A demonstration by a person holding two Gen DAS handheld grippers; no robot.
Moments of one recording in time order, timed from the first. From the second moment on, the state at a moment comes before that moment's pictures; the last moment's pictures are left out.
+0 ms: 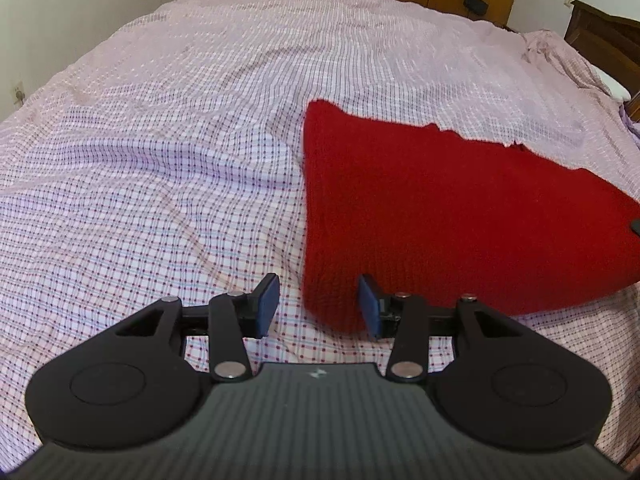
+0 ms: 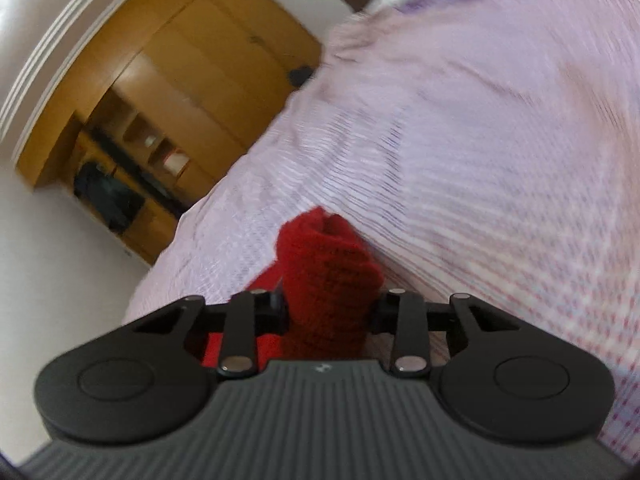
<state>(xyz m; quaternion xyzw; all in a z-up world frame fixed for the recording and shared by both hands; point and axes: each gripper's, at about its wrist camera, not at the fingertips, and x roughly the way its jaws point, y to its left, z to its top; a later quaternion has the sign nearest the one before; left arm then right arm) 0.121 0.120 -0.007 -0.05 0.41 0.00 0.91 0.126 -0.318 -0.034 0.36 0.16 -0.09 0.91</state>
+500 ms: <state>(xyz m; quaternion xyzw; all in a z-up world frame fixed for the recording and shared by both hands) 0.116 0.163 0.022 -0.04 0.38 0.03 0.92 0.162 -0.193 0.068 0.12 0.13 0.05 0.98</state>
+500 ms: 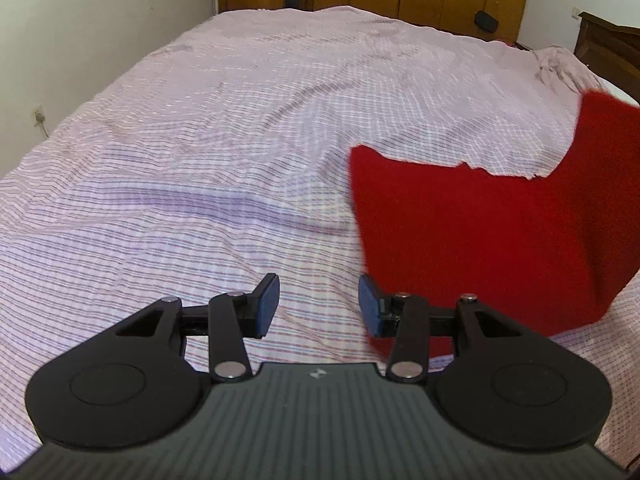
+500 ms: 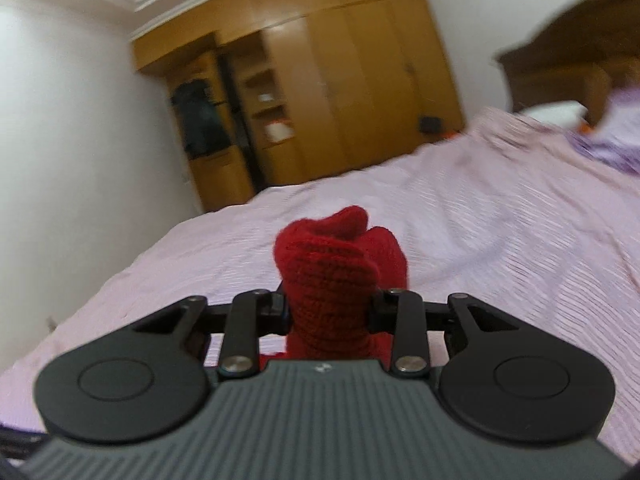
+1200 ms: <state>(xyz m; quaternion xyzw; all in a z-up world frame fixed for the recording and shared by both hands) 0.105 0.221 -0.017 -0.10 0.41 0.05 0.91 0.190 -0.105 0.026 0.08 0.20 0.13 0.97</state>
